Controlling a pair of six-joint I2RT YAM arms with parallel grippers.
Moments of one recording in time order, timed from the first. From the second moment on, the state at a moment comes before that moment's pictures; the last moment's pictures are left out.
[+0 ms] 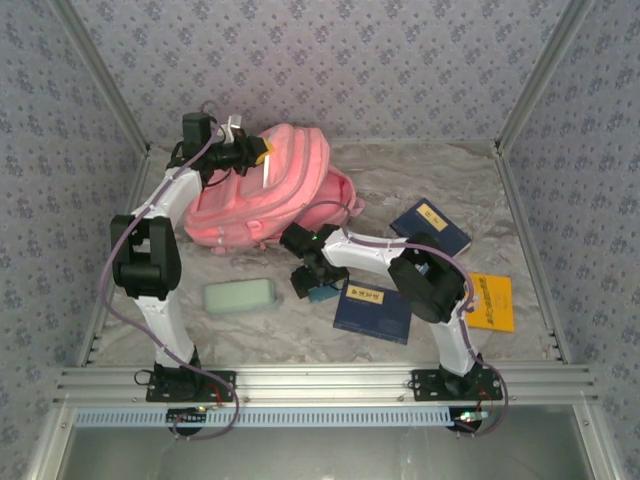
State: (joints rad) left arm -0.10 1.95 1.59 -0.10 0.93 -0.96; right arm 0.91 2.05 1.46 -0.84 0.07 0.42
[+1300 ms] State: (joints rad) left arm -0.22 1.95 1.94 -0.63 0.91 -0.55; right arm 0.63 1.21 1.09 -0.66 0.24 0.44
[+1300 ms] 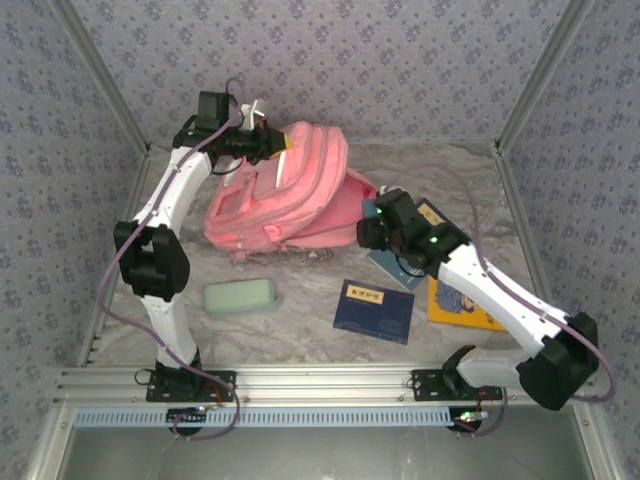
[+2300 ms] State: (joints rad) left arm -0.31 1.92 1.93 -0.69 1.22 -0.37; right arm 0.49 1.62 0.93 0.17 -0.32 0.73
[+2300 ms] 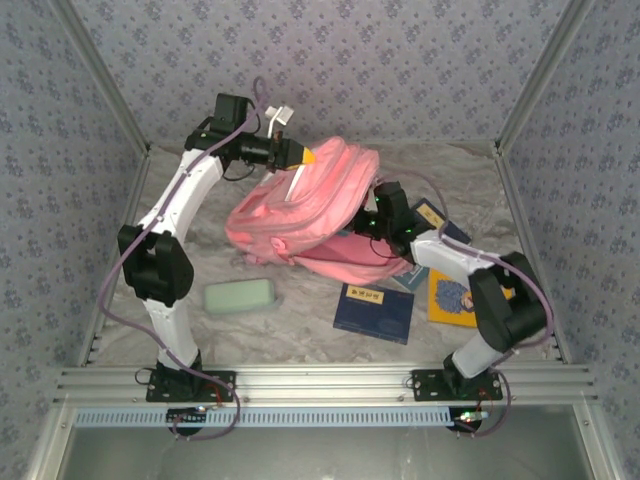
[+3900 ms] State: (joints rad) left arm -0.16 1.97 1.97 -0.66 0.87 -0.48; right arm 0.53 1.25 0.77 0.10 0.02 0.66
